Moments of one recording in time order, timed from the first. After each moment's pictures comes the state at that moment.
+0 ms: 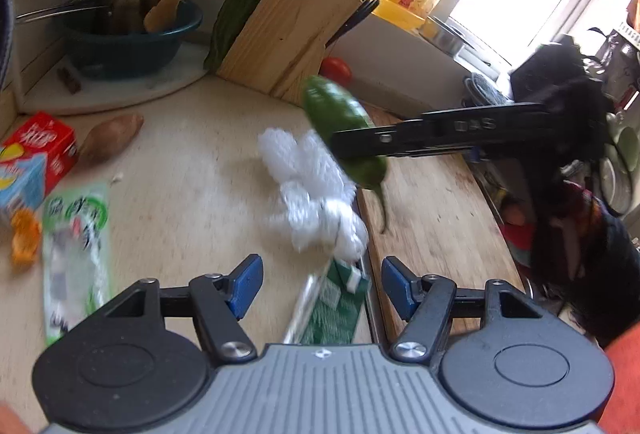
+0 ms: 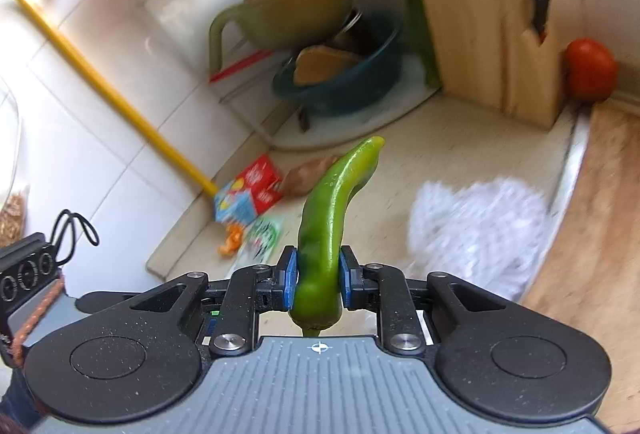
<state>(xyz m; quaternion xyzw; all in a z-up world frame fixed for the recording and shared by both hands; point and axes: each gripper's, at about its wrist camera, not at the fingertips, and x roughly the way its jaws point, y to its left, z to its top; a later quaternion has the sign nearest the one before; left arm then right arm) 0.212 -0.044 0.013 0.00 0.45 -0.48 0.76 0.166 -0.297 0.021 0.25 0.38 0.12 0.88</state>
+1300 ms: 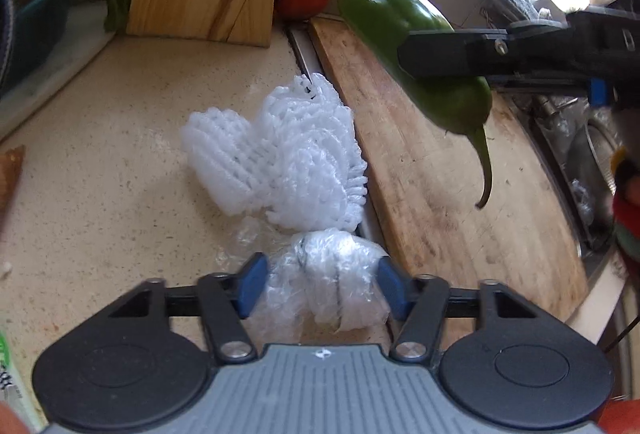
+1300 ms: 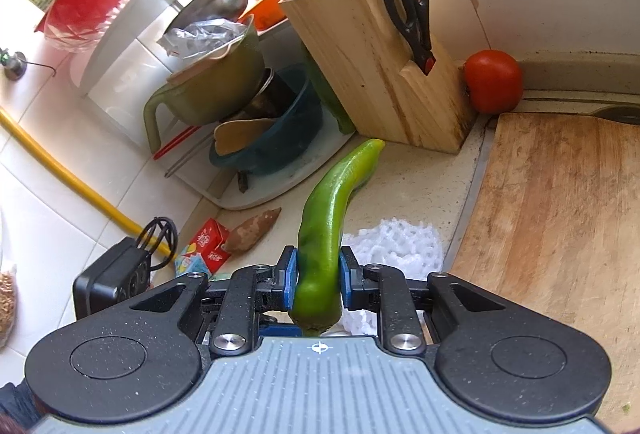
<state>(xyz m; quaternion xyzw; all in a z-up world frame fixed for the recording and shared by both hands) 0.246 -0.174 -0.045 0.13 0.50 -0.50 0.69 0.151 -0.369 0.012 0.31 0.34 0.06 0.88</state>
